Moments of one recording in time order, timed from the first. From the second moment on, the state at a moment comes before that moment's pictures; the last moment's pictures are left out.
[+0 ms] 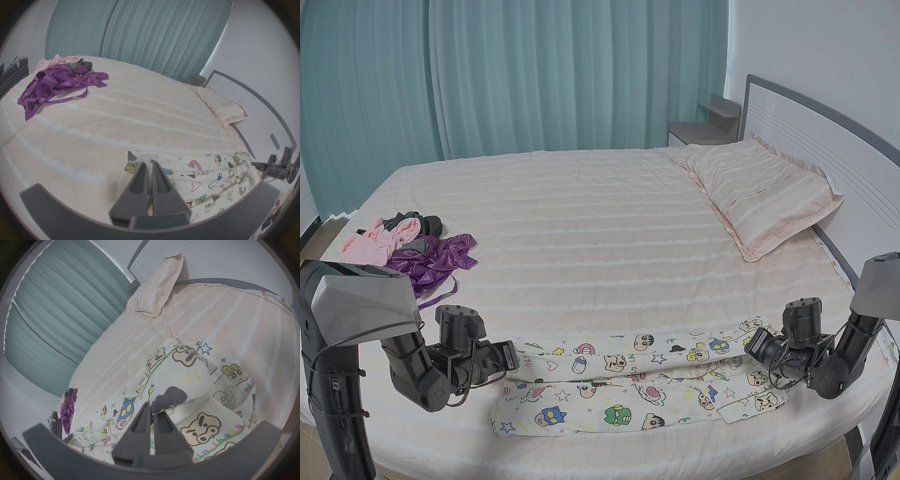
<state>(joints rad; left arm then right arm) -0.27 2.26 -0.55 -1.10 0.00 -0.41 0.24 2.12 -0.41 -1.05 -0.10 0.83</state>
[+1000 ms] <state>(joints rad) -0.19 2.19 -0.36 -1.14 -0.08 -0.45 0.23 2.04 -0.40 -0.92 -0.11 0.77</state>
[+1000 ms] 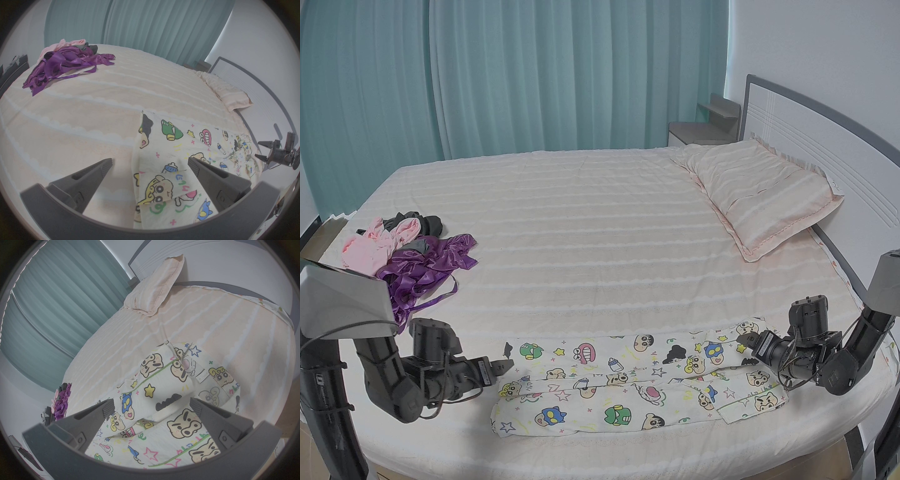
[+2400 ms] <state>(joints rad) -0.35 2.40 -0.41 -1.23 -0.07 -0.47 0.37 1.90 -0.33 -0.91 -0.12 0.78</state>
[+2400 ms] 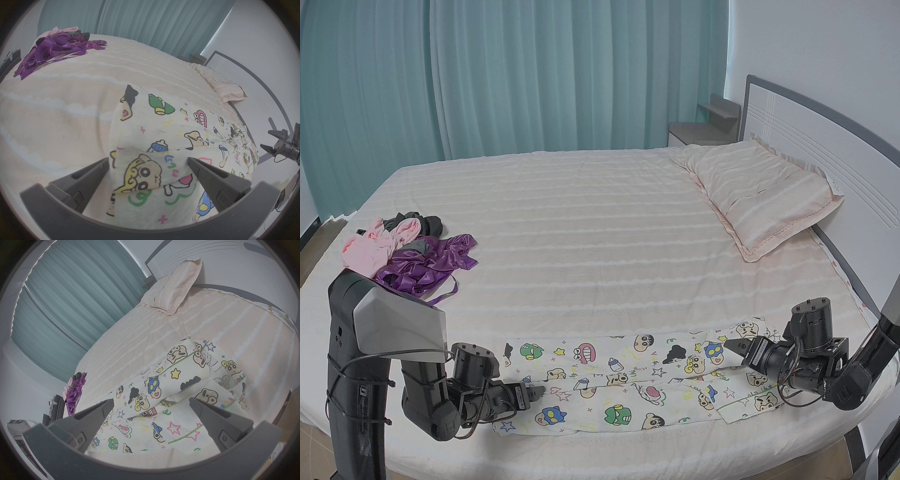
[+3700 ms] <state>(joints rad) -0.03 2.05 -0.33 -1.05 -0.18 -0.48 0.37 1.91 -0.33 -0.92 -0.12 0.78</state>
